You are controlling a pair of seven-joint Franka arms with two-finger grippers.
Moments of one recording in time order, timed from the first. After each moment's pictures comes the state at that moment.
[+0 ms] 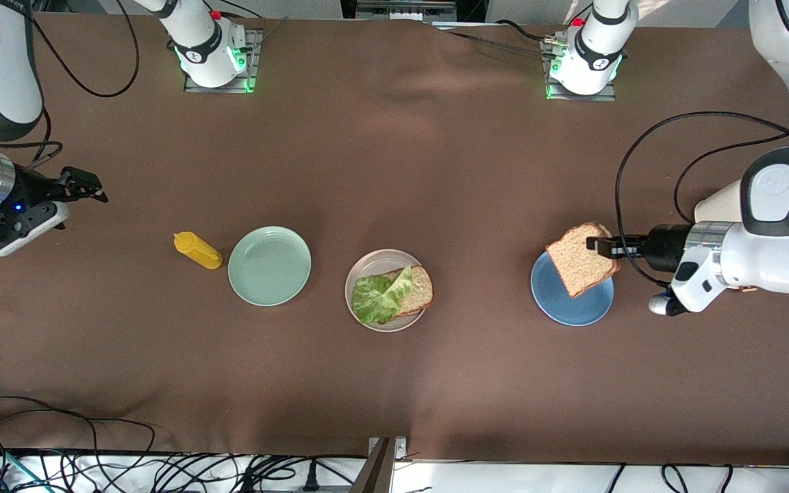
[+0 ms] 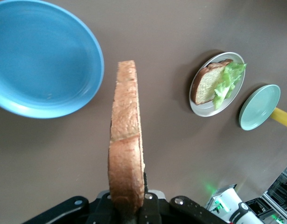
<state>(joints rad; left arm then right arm) 0.06 0.53 -0.13 -1.36 -0.51 1.57 -0.20 0.26 0.13 -0.37 -1.79 0.09 1.78 -0.64</state>
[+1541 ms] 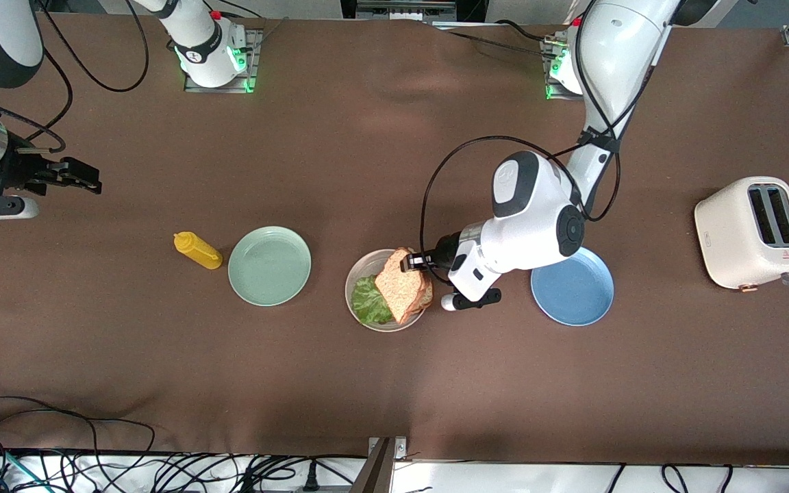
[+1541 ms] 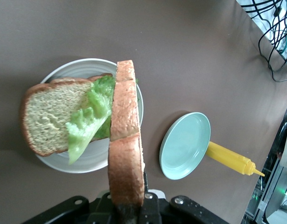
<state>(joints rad) -0.42 0.71 -0.14 -1.37 -0.73 2.27 -0.33 0.26 0.07 -0.29 -1.69 -0.01 1.64 -0.06</state>
